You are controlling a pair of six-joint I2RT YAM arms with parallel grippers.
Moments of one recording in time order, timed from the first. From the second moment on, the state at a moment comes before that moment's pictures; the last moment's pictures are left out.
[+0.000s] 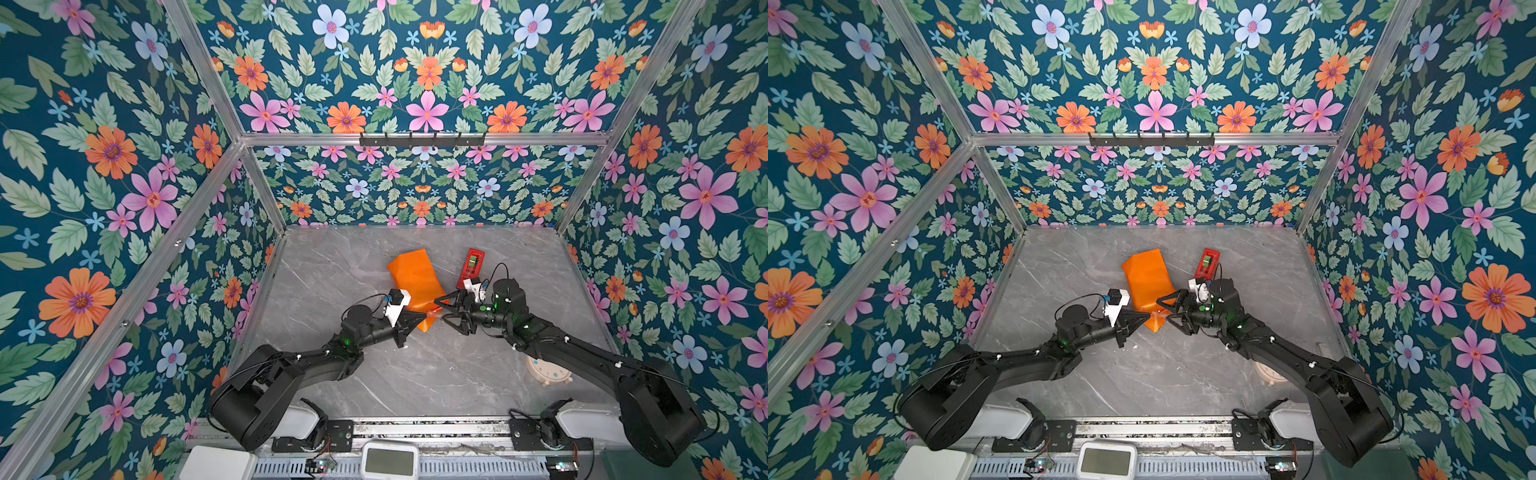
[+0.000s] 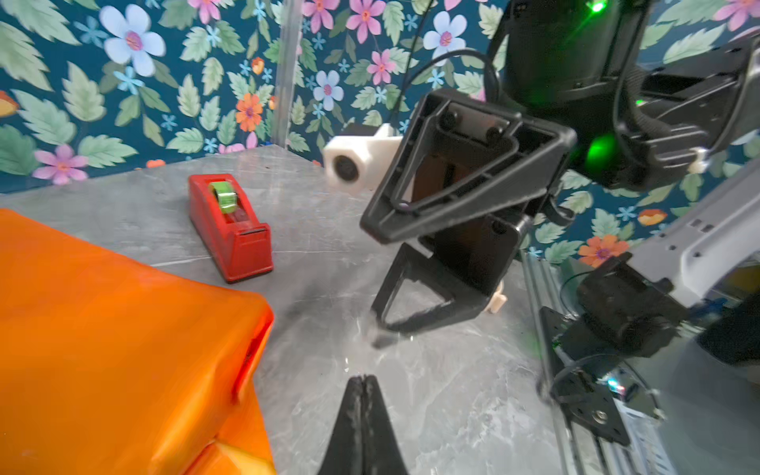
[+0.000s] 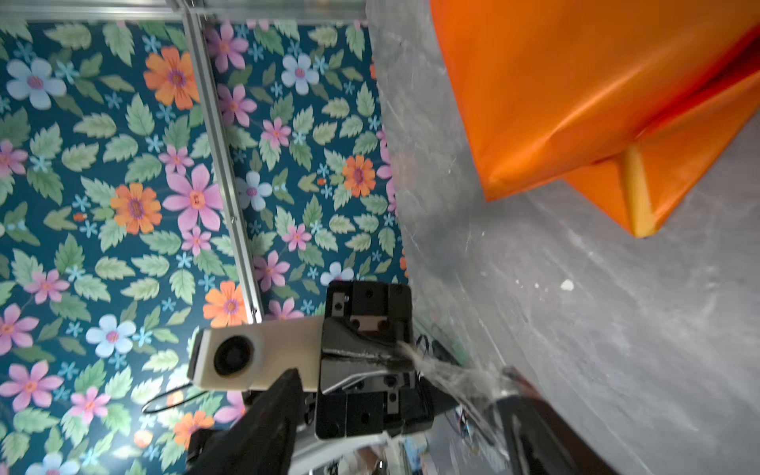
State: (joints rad) left arm -0.64 1.36 0.37 0.92 0.53 -0.21; right arm 0.52 1.27 0.63 0.29 -0.64 1.37
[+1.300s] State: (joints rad) left arm -0.63 1.52 0.51 1.00 0.70 -0.39; right arm 0.57 1.35 0.73 0.30 -0.73 1.32
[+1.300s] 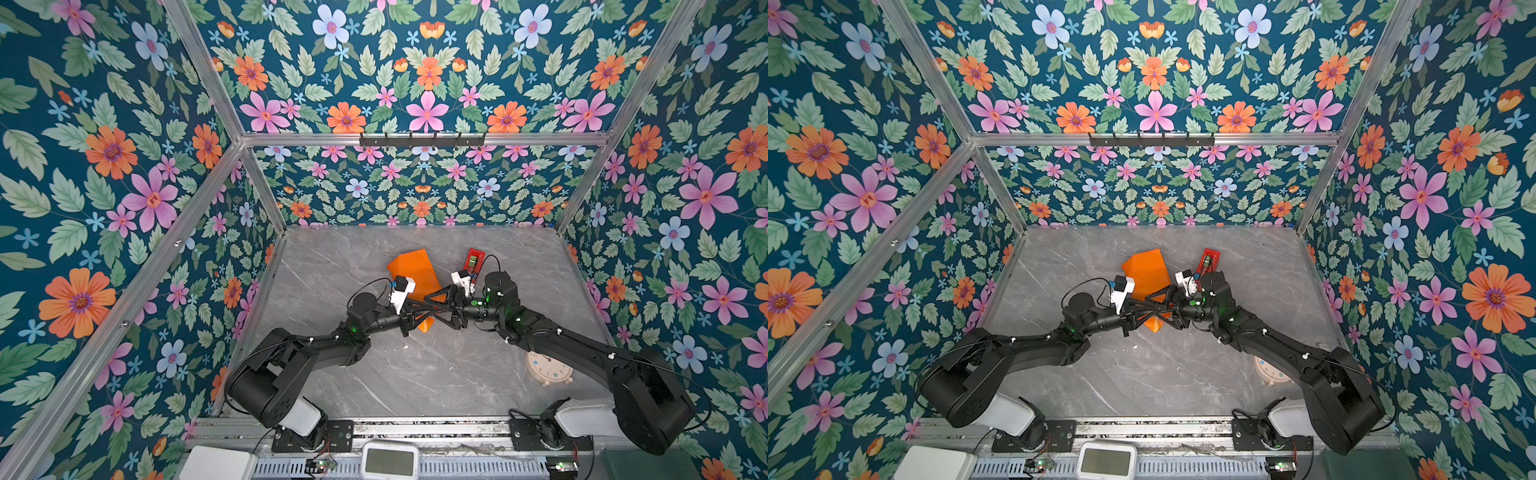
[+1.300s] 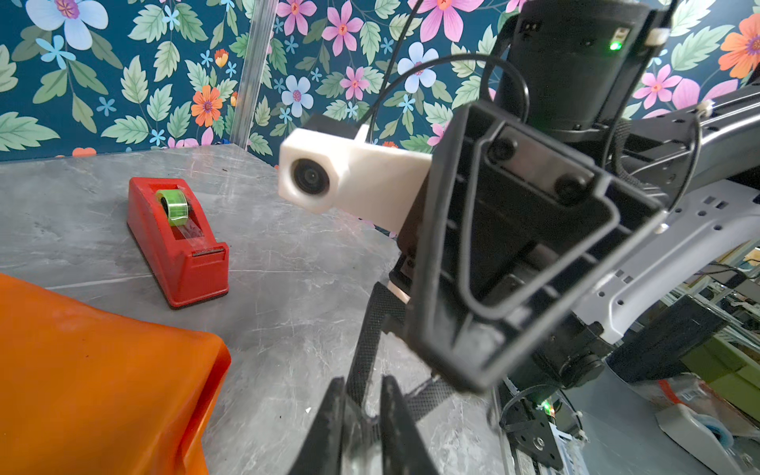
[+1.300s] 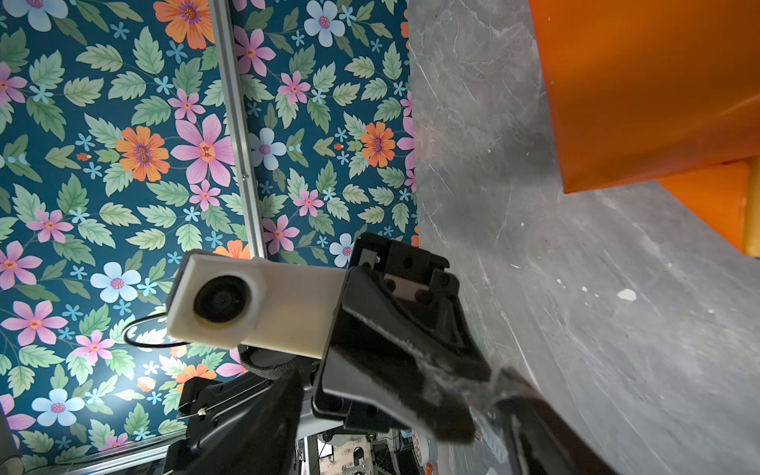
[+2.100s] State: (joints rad) left arm -0.69 1.38 0.44 0.71 0.51 -0.17; right arm 0.57 1.27 0.73 0.37 -0.66 1.31
